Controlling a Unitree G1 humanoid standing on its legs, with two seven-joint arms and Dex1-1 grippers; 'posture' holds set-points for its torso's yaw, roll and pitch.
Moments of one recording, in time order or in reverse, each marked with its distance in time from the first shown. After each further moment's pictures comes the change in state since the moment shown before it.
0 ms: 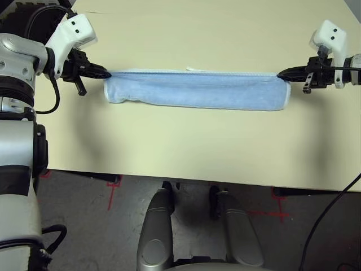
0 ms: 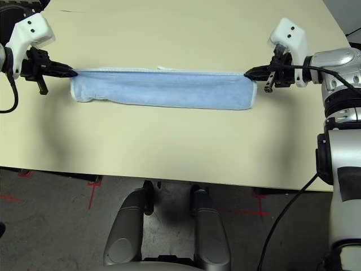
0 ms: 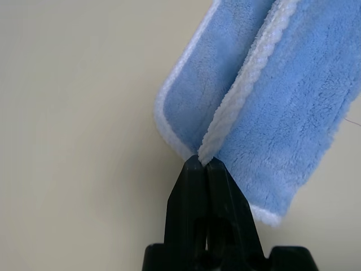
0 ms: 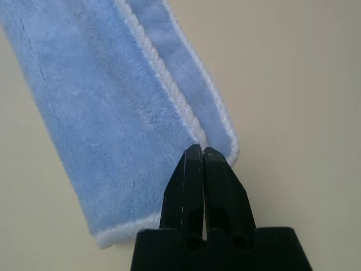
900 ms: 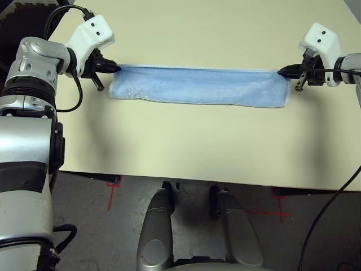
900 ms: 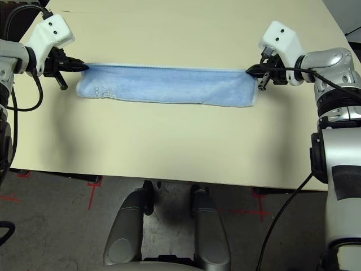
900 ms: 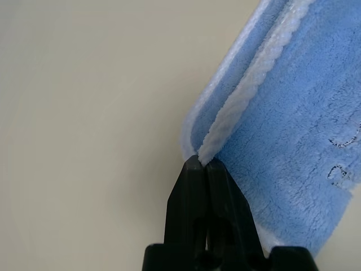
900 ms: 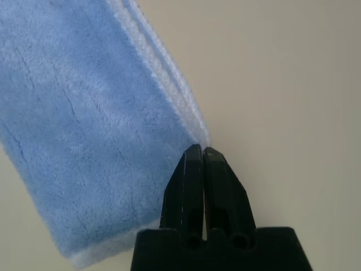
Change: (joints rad) left arm 0.000 -0.082 0.040 0.033 0.058 -0.003 0.184; right arm -0.009 0.044 0.000 0.009 -0.099 0.014 -0.182
